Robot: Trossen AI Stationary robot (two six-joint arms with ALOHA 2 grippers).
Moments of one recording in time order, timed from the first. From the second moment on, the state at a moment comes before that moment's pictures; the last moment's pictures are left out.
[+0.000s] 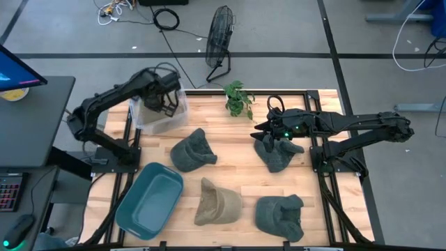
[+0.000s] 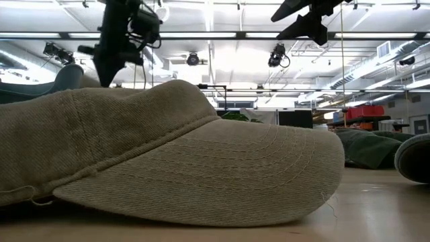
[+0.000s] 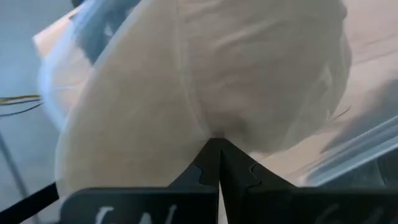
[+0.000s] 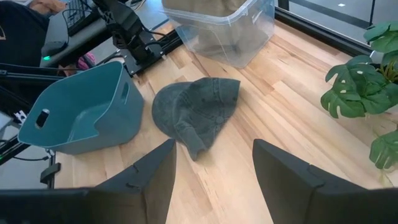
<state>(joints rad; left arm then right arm) 0.65 1.44 1.31 -1.41 -0.34 -0.54 -0.01 1.08 0.97 -0.42 0.17 0.54</state>
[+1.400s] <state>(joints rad) 0.41 1.10 1.34 -1.07 -0.06 -0.48 0.00 1.08 0.97 -0.41 0.04 0.59</state>
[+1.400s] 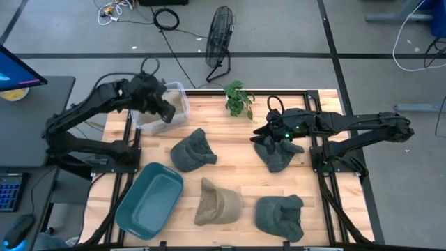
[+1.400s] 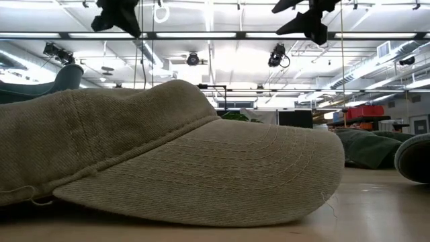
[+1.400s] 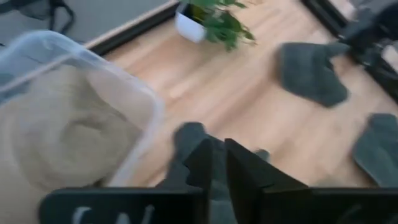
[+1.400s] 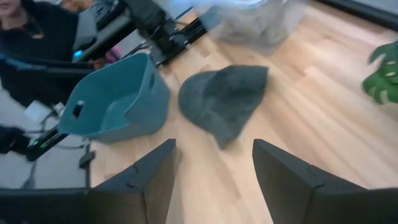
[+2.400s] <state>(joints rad) -0.31 1.57 1.34 -0.64 -0.07 -1.32 0.07 1.22 0.97 -0.38 -0.09 0.45</state>
